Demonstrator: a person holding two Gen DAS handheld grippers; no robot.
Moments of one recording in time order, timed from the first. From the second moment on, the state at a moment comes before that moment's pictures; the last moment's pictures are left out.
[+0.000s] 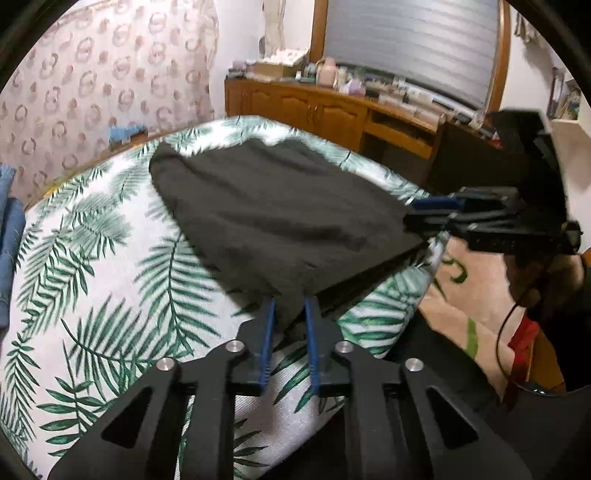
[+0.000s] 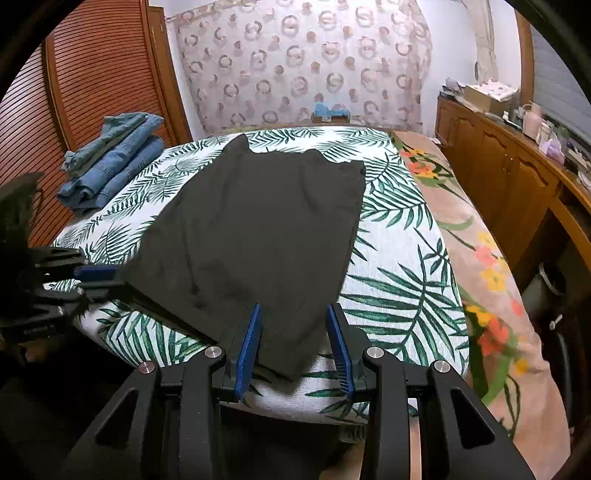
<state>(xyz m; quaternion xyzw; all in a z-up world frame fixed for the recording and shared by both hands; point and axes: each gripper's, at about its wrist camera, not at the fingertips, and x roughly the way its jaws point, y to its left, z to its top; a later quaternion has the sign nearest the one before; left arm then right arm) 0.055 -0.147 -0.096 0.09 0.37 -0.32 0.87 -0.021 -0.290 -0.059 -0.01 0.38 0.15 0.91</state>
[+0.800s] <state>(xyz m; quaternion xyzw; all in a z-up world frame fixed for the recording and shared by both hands) 0.049 -0.144 -0.103 0.10 0.40 -0.31 0.86 -0.025 -0.282 -0.066 -0.04 0.38 0.13 0.91</state>
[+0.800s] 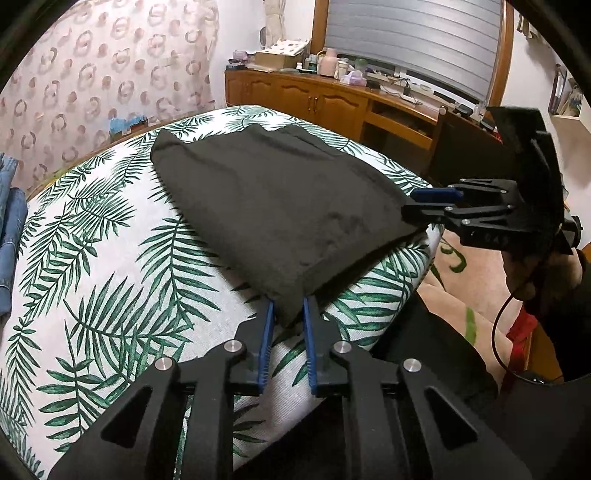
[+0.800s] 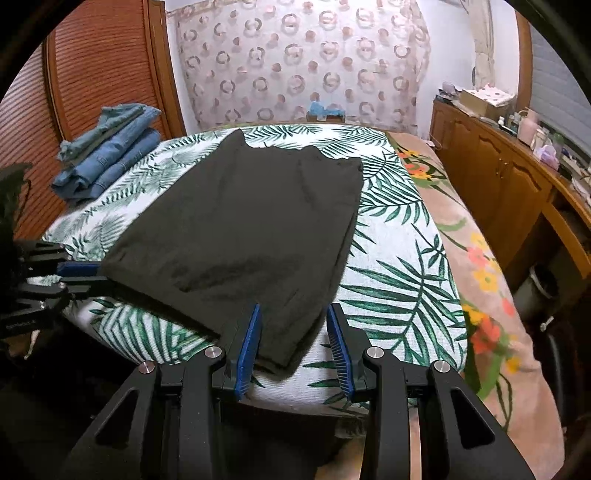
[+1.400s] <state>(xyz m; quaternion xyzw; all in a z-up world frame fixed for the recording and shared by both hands) 0.049 -0.136 -0.092 0.07 0.39 -0.30 0.87 -0.026 -0.287 -0.072 0.00 0.39 0.15 0.91</state>
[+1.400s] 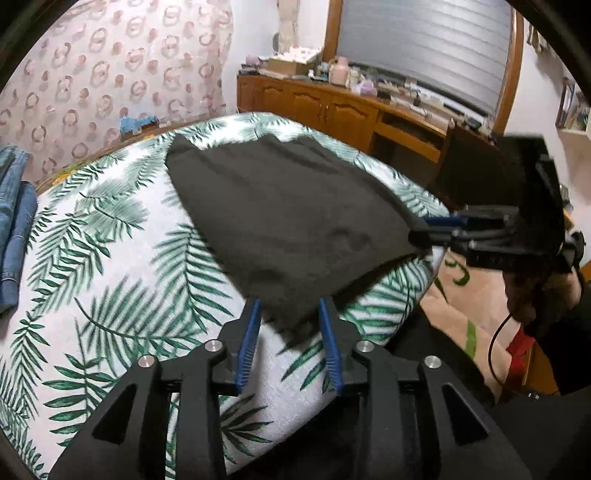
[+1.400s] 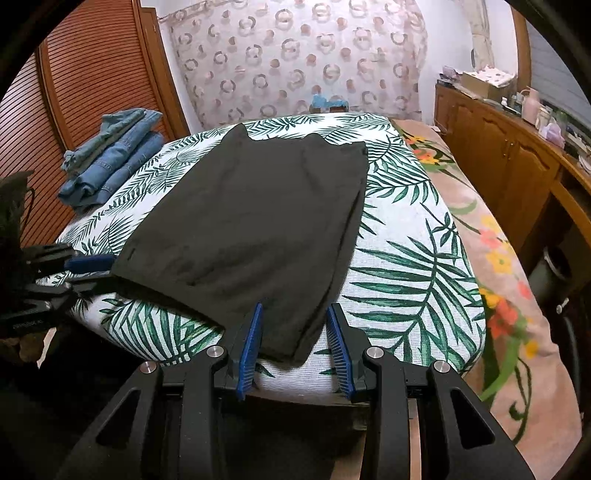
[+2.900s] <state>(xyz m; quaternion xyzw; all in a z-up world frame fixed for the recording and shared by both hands) 0.069 -0.139 -0.111 0.01 0.43 -0.30 0.85 -0.027 -0.270 -0.074 0.00 0.38 0.16 0.91</state>
